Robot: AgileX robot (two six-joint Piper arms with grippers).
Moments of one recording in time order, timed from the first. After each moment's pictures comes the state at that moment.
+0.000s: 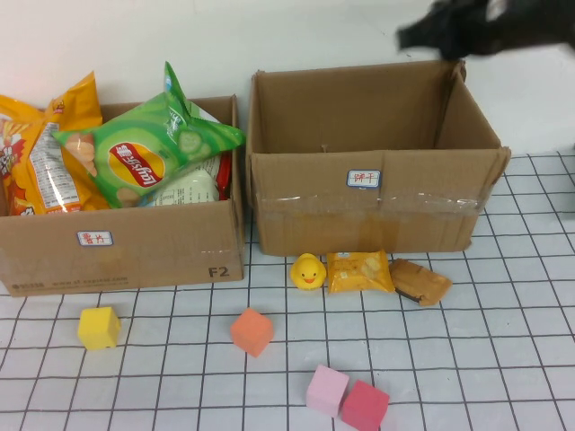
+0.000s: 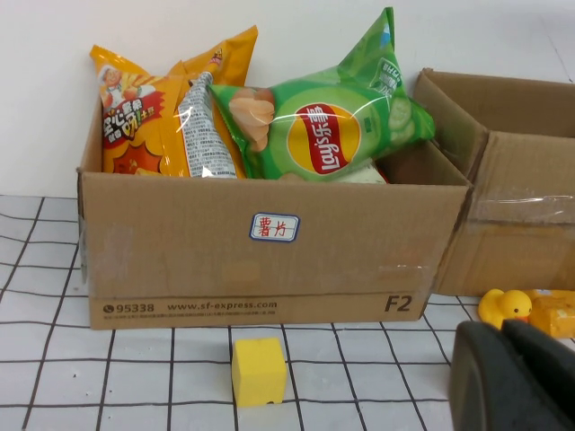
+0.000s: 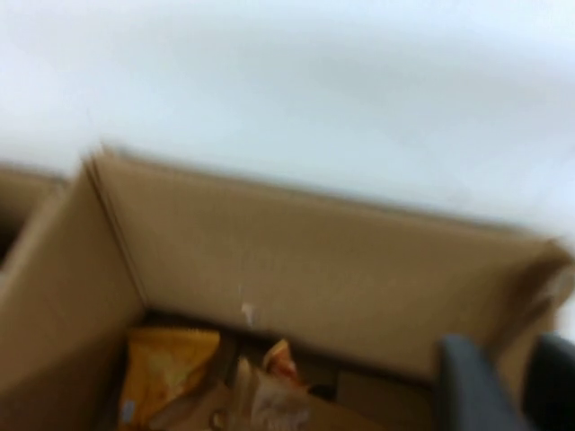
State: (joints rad) right arm 0.41 1.81 -1.78 -0.26 0.58 0.26; left arm -0.32 -0.02 -0.35 0.11 0.60 -0.31
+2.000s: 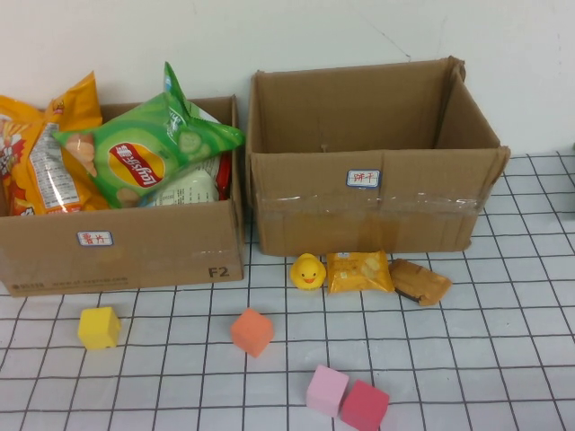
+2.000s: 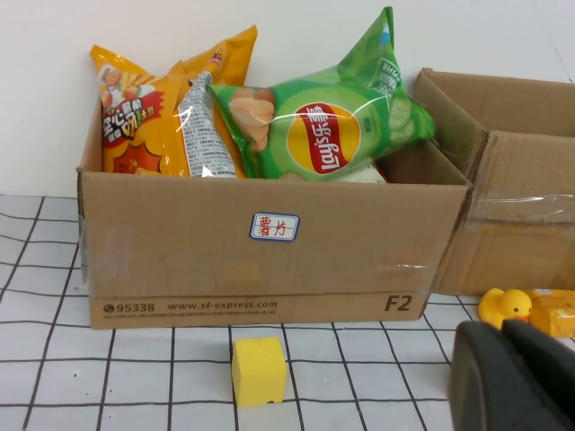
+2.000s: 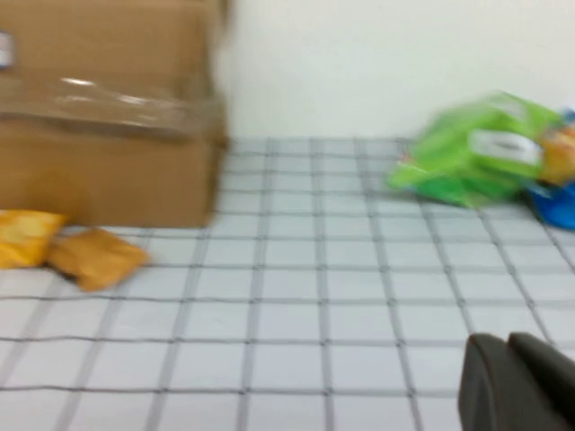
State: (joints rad) right arm 0.01 -0.01 0.03 0.00 0.24 -0.02; left arm -0.32 -0.02 -0.35 0.11 0.60 -0.31
